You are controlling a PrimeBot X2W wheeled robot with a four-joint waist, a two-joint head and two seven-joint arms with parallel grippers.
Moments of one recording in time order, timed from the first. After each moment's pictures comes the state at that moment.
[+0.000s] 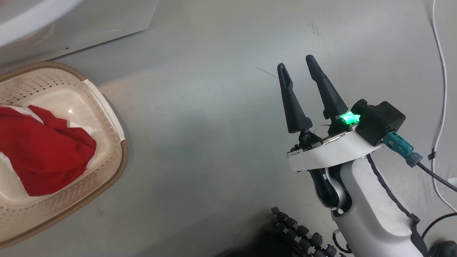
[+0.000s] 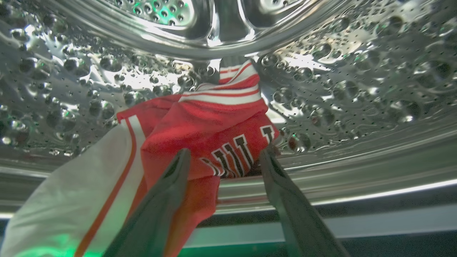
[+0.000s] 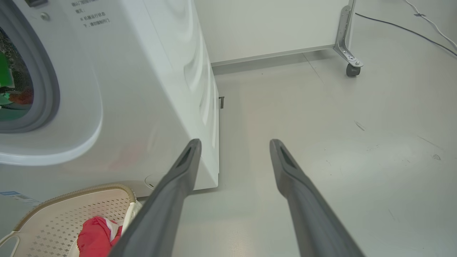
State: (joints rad) left arm -1.13 0.46 0.00 0.47 -0.26 0.08 0.54; right arm -0.40 -0.05 0.44 0.06 0.52 0.07 -0.26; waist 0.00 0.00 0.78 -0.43
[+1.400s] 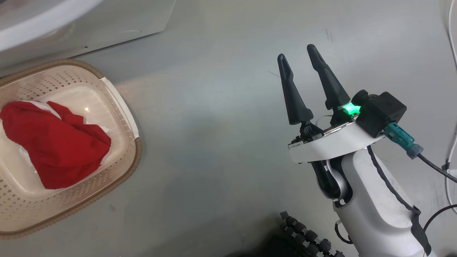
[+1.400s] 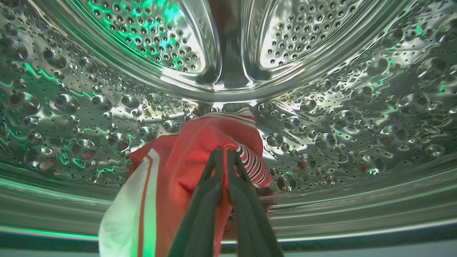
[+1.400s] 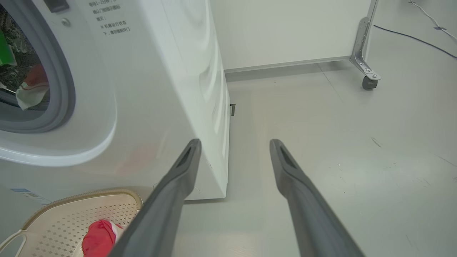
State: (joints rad) left arm -1.19 0.39 0.02 0.47 -0.27 0.11 0.48; right arm -0.44 -0.05 0.42 0.09 0.49 0.06 -0.26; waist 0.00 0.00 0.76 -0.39
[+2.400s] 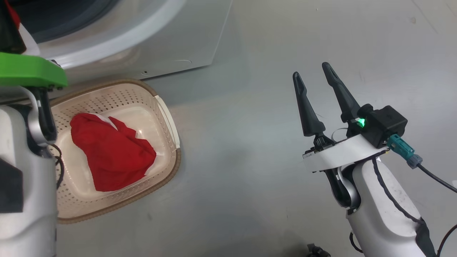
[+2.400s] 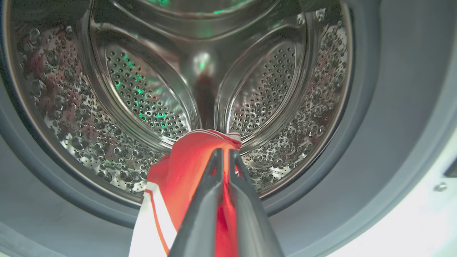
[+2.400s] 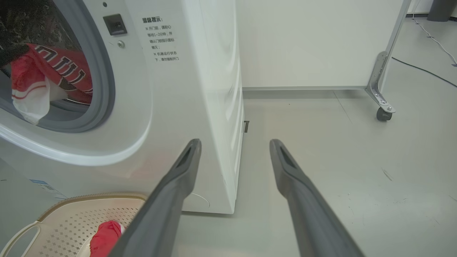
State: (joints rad) left arm -0.70 0.16 -0.02 0.19 -0.31 0.08 -0.09; right arm -0.38 -0.05 0.33 0.15 0.34 0.06 -0.26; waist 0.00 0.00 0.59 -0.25
